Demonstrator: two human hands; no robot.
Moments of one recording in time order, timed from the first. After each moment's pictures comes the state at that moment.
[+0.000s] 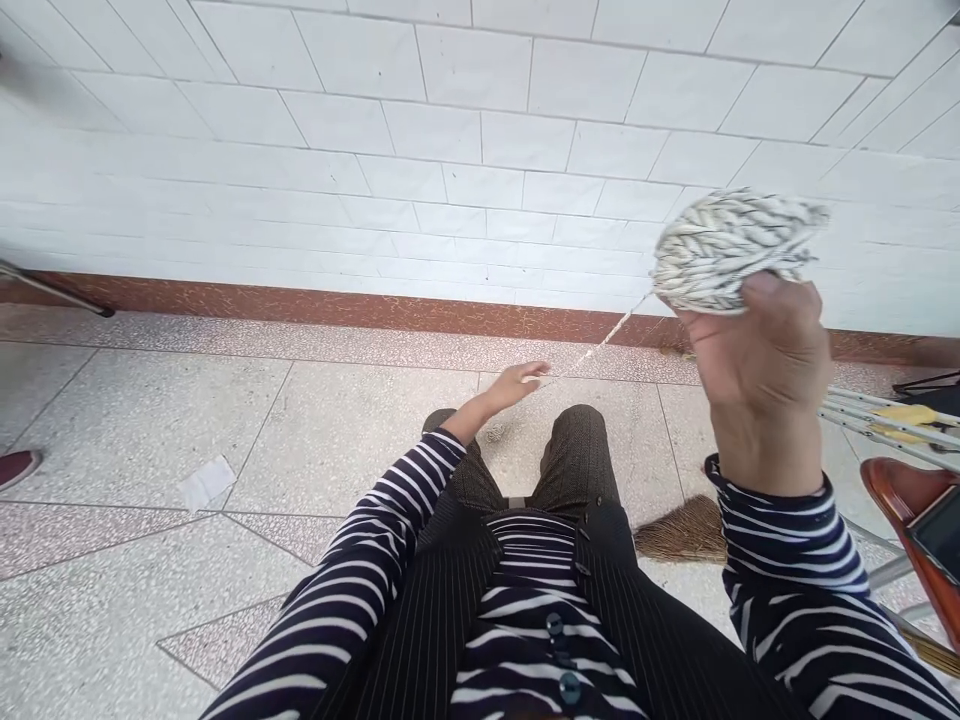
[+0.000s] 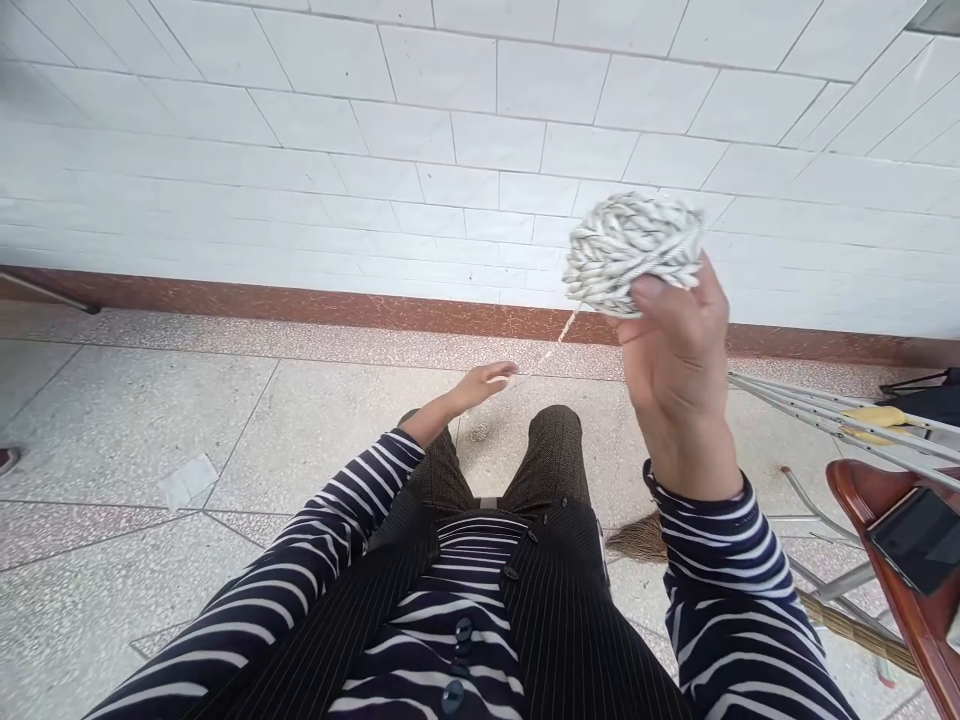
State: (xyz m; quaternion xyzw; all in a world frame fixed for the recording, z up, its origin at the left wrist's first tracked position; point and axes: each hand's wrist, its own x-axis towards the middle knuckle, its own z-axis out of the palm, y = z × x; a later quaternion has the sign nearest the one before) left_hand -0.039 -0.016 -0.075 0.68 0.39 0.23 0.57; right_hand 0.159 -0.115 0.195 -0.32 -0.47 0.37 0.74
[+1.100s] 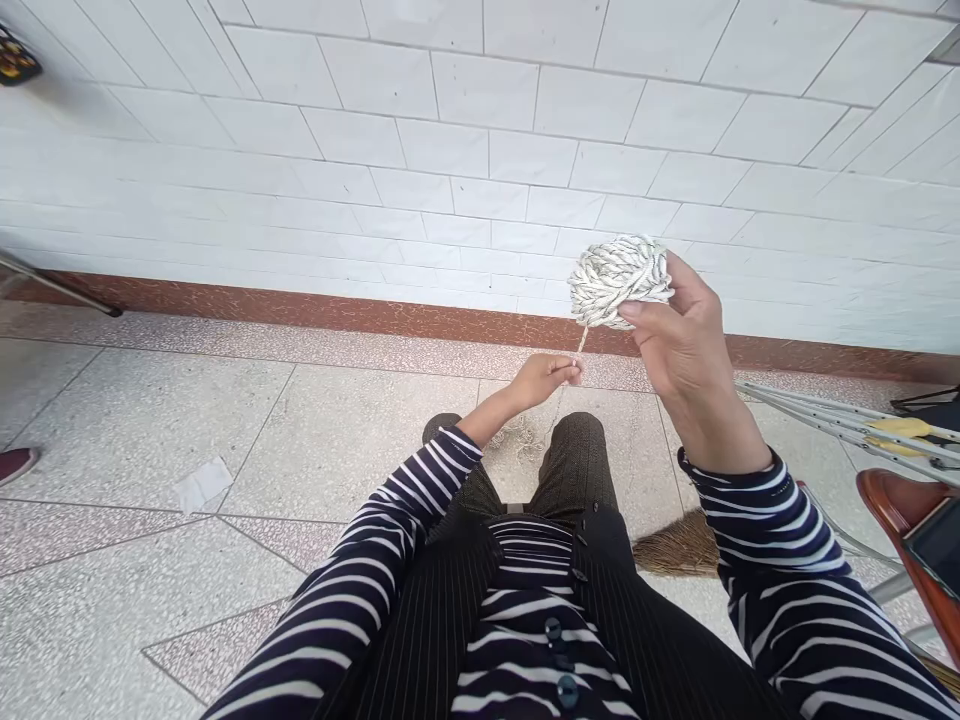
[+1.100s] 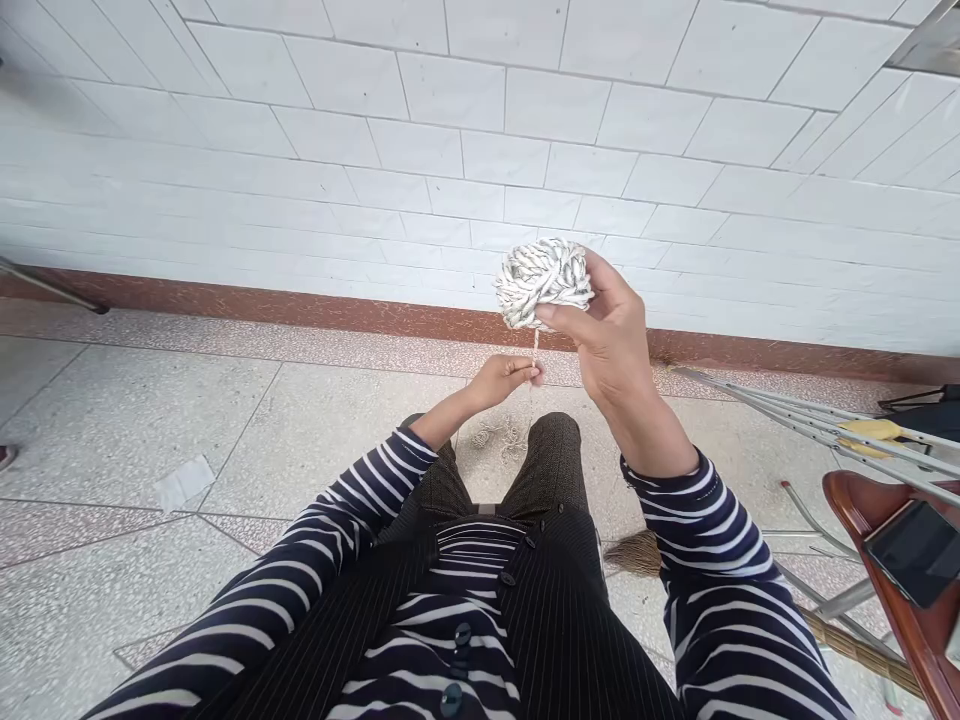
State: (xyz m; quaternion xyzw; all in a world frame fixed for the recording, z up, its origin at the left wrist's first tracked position) left_hand -0.003 -0.026 -0.005 0.71 0.27 0.32 0.57; right_hand 0.141 -0.089 0.170 -0.39 -0.53 0.38 0.64
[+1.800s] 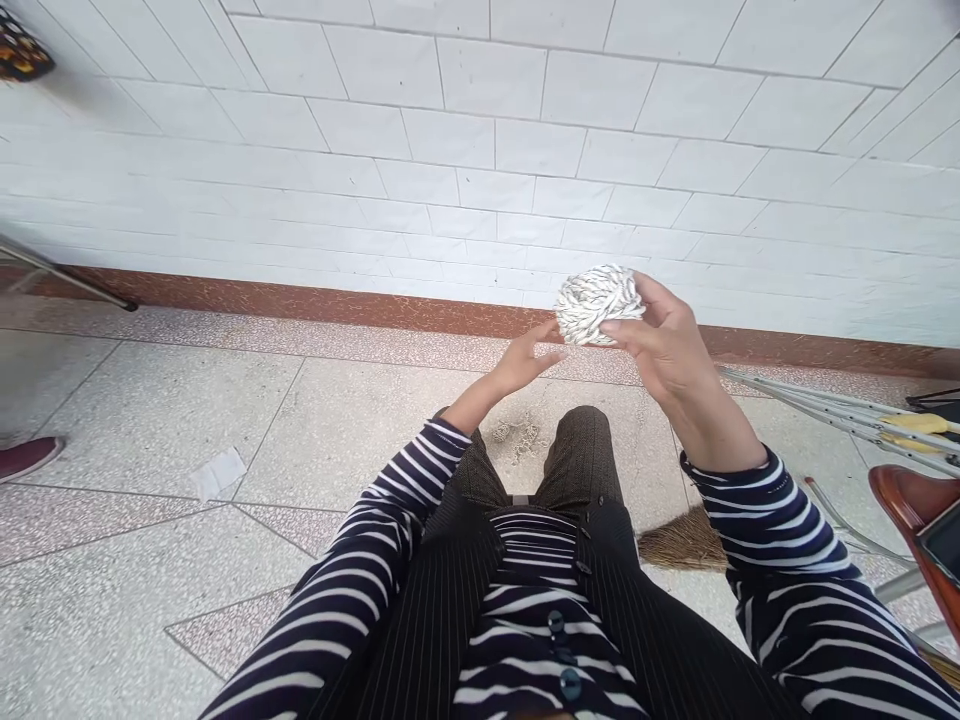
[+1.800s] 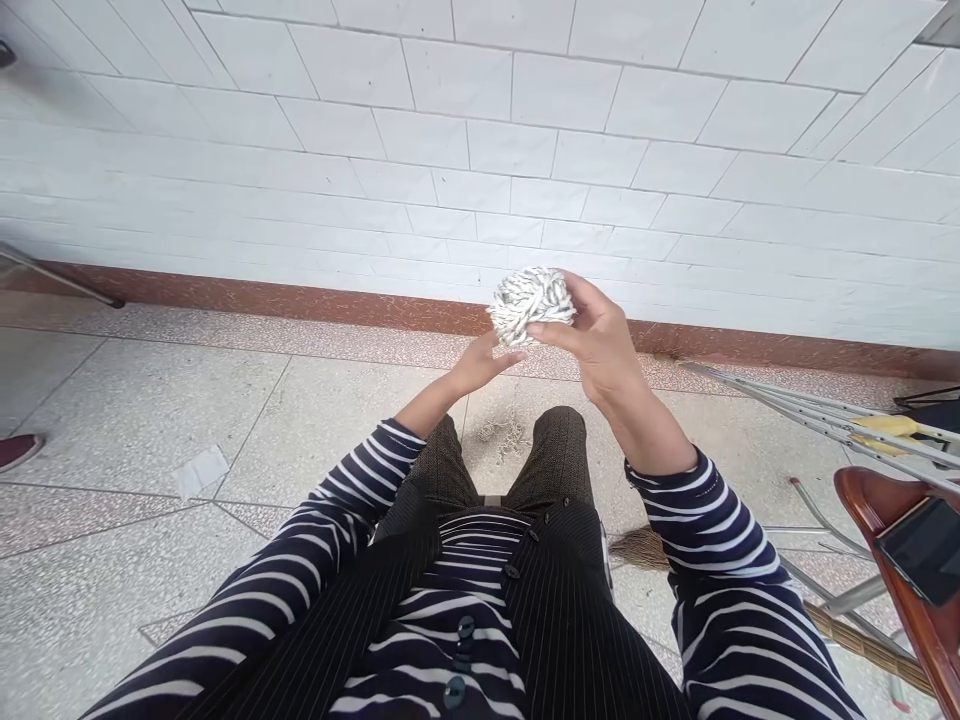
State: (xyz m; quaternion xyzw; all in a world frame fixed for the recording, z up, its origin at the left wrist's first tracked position) left_hand -0.032 -0.017 0.003 0.73 0.36 0.36 0.45; right_hand 0.143 -0.088 0.140 -0.42 -0.50 0.47 0.59
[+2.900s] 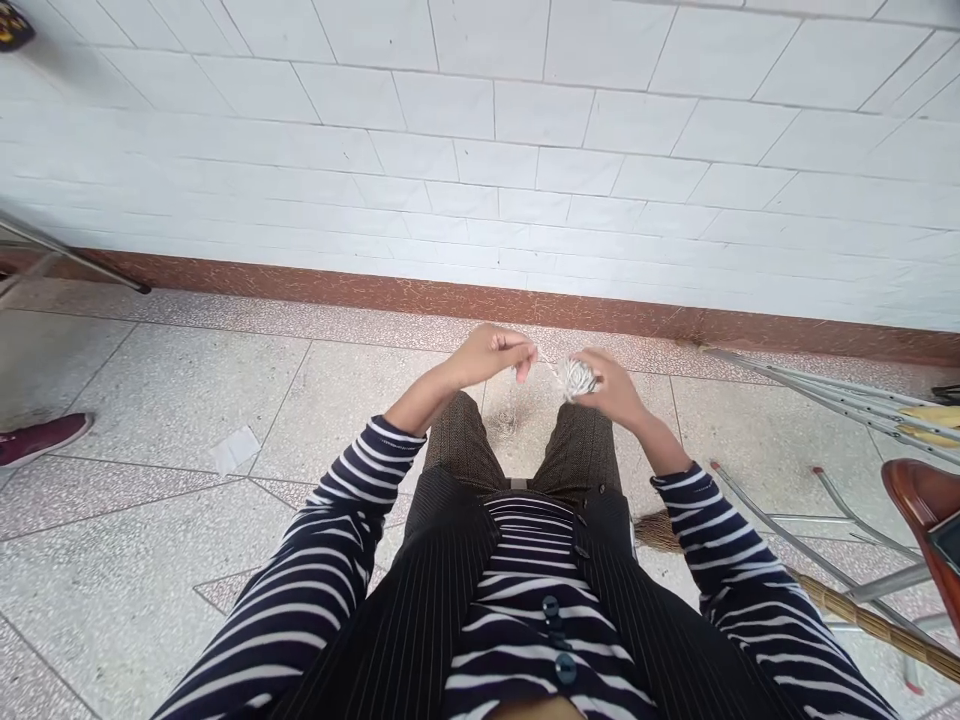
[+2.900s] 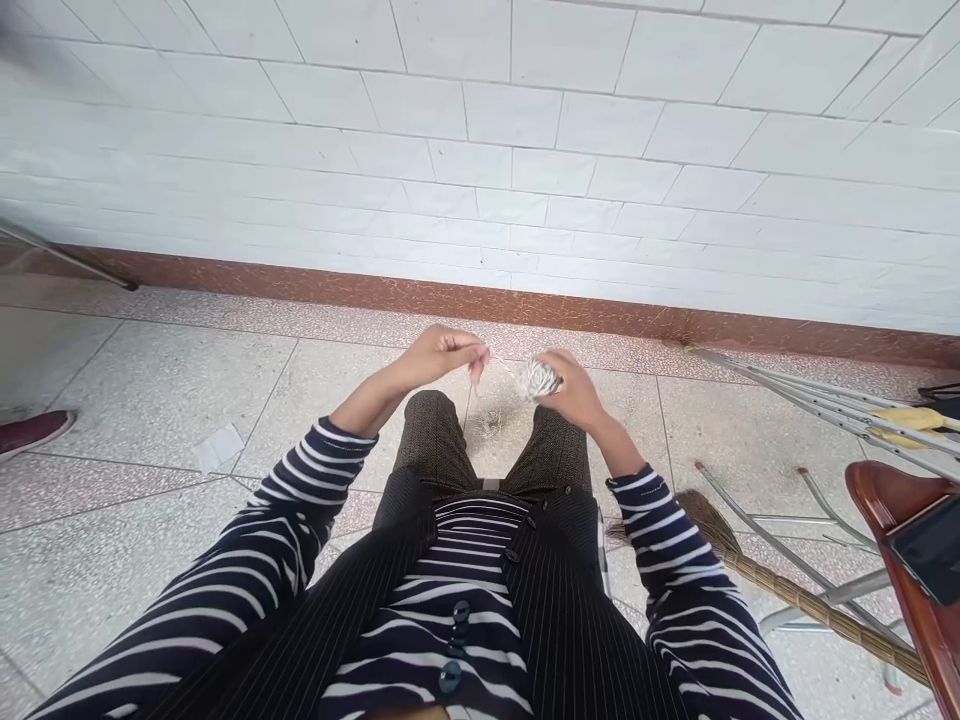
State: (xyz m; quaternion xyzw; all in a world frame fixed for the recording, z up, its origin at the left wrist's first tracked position) left_hand -0.088 -0.042 0.064 0.75 0.33 0.24 0.52; right_hand 0.185 -0.105 -0.006 -0.57 -0.60 0.43 0.35
